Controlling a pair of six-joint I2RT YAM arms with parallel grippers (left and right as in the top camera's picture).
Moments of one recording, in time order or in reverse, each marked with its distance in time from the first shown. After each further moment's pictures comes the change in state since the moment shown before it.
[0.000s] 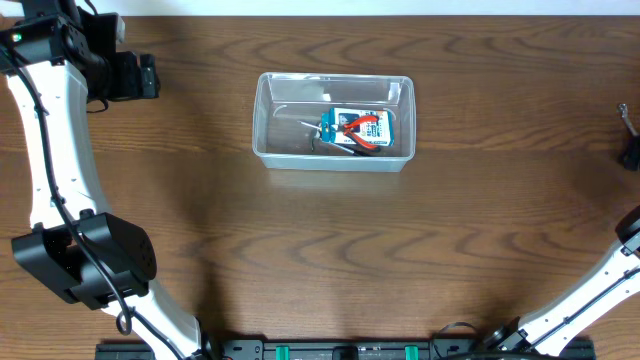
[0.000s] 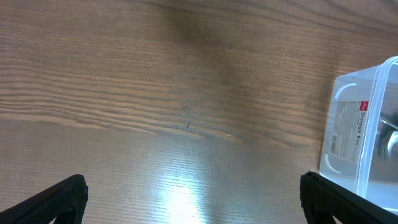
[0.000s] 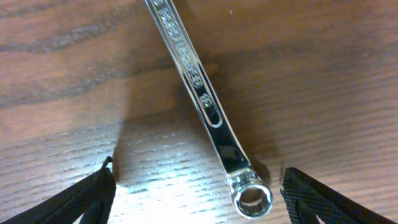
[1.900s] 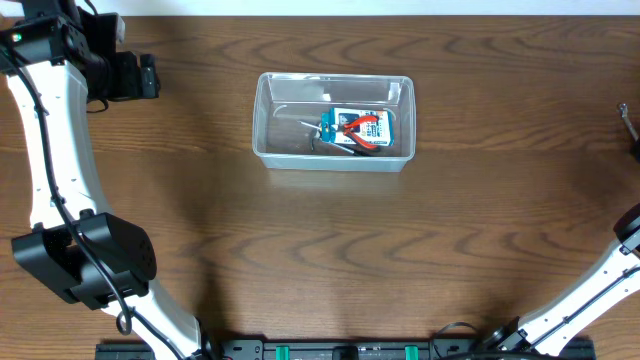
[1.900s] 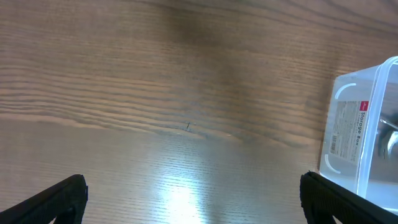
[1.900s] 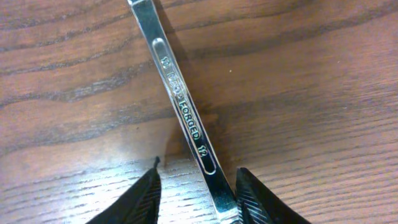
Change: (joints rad) left arm 0.000 0.000 0.000 0.000 0.000 0.000; right arm 0.013 0.000 0.000 0.073 -0.047 0.003
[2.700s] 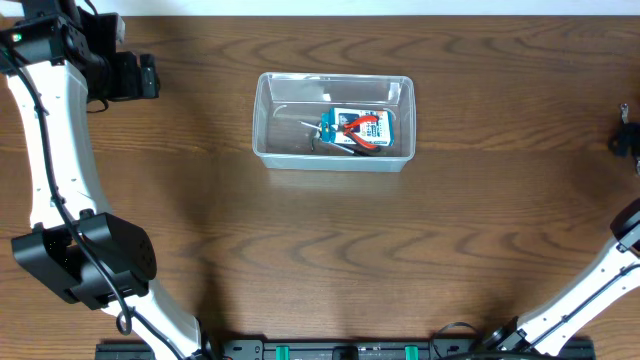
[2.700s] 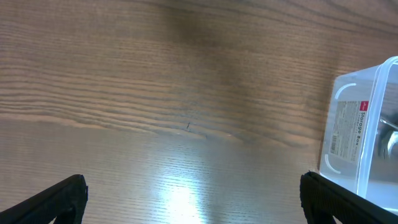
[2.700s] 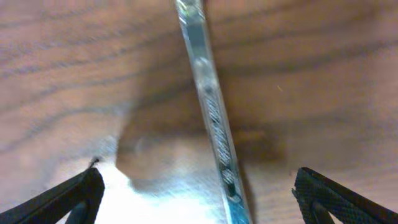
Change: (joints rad) left arm 0.000 0.000 0.000 0.000 0.000 0.000; right arm 0.031 0.000 0.000 -0.014 -0.045 0.030
